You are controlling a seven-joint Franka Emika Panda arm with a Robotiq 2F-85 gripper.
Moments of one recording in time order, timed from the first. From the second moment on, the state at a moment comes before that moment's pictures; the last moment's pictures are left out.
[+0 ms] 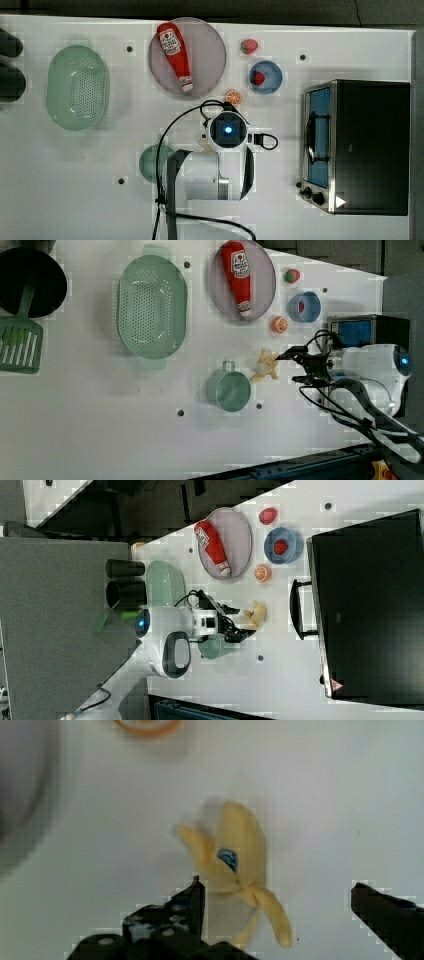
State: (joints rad) arm -0.01 0.23 -0.03 -2.42 -0.03 0.98 0.04
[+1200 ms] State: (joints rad) arm -0.02 0.34 -0.02 -2.45 -0.06 1.15 0.04
